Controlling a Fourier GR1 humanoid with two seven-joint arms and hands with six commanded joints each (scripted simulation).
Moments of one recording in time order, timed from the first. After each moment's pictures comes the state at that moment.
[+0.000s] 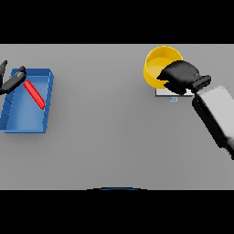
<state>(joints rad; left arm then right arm) -0.52 0.91 -0.56 -1.24 0.41 0.30 0.43 -0.76 -0.52 0.45 -1.09 0.87 0.38 -0.16</state>
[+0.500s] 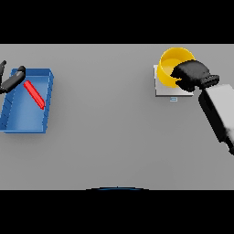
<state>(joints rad) -0.52 0.92 -0.56 -1.25 0.41 0.29 0.46 -0.81 -0.49 0.39 -0.80 0.89 0.27 -0.18</state>
